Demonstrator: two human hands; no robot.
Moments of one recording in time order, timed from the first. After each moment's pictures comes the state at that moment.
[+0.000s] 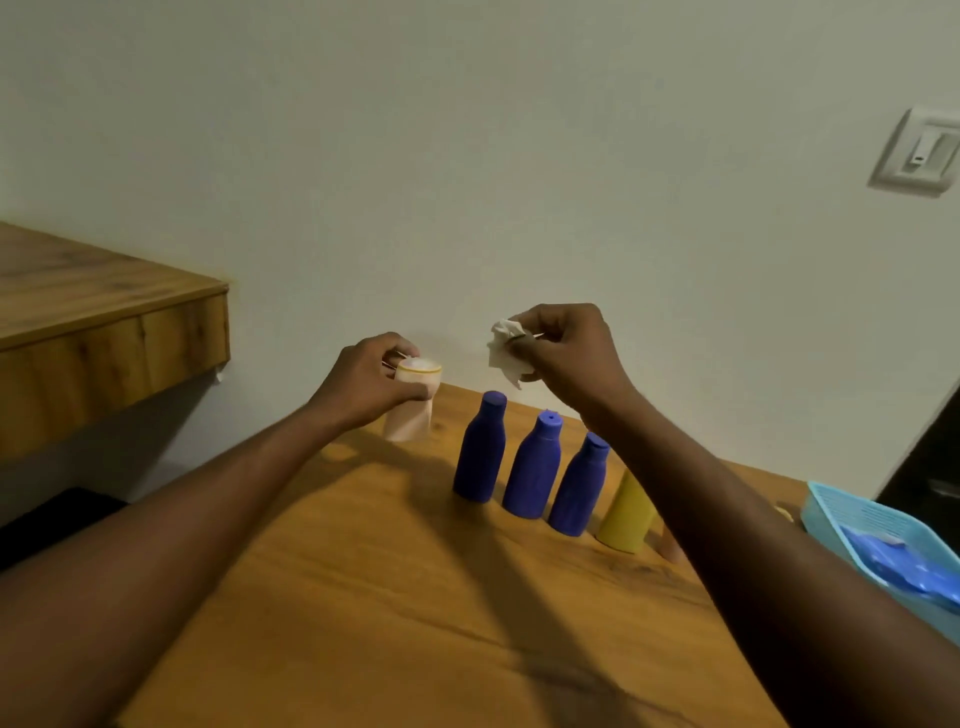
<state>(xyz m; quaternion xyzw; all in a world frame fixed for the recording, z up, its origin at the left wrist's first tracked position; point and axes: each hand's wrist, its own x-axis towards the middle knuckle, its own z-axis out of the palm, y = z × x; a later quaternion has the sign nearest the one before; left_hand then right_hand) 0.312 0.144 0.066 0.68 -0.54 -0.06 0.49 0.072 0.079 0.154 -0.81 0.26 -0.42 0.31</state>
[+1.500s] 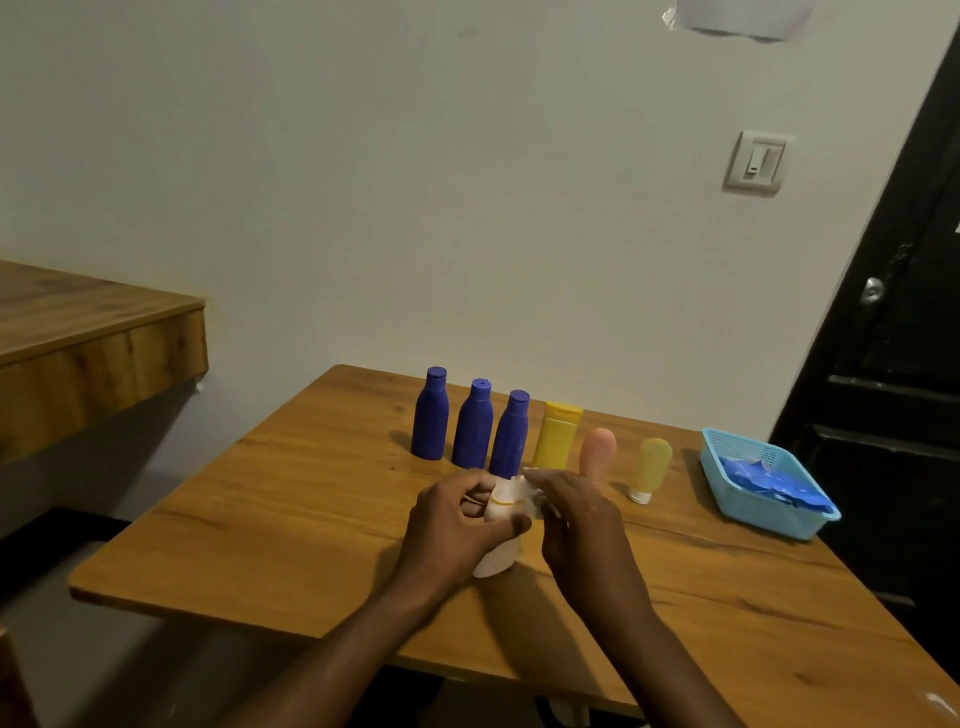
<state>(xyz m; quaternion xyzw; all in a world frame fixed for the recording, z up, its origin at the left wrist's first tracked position) 0.059 0.262 -0.007 0.60 -0.52 -0.20 0.58 -0.099 0.226 0.027 -0.84 0.35 -0.39 0.10</state>
